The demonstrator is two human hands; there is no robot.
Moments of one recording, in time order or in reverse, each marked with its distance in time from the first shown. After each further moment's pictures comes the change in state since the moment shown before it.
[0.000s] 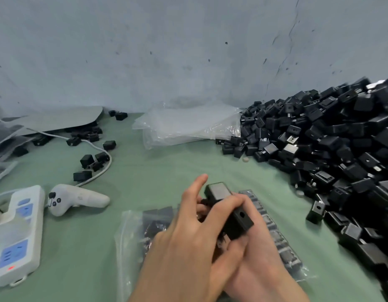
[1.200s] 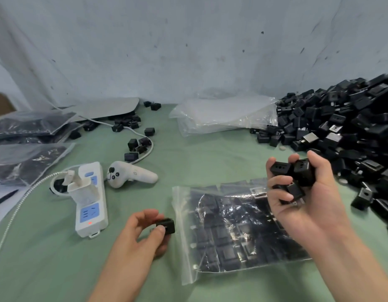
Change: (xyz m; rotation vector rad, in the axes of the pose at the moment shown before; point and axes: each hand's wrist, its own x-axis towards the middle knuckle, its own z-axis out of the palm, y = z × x) left_hand -0.098 -0.118 -0.040 -0.838 0.251 -0.957; right_hand -0.001 -0.013 0.008 -0.064 0.094 -0.337
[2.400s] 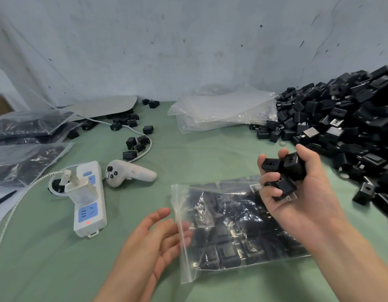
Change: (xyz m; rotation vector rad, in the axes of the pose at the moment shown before) left_hand -0.013 0.021 0.022 -0.406 -0.158 -0.224; right_hand 0.007 0.003 0.000 -0.090 -0.038 0.045
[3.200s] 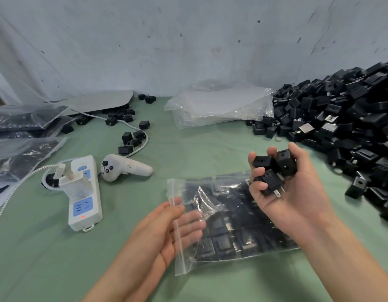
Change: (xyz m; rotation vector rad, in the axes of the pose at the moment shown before) left_hand 0.012 -0.007 0.003 -0.017 -0.214 -0.041; right_hand 0.000 0.005 -0.001 -0.025 -0.005 0.004
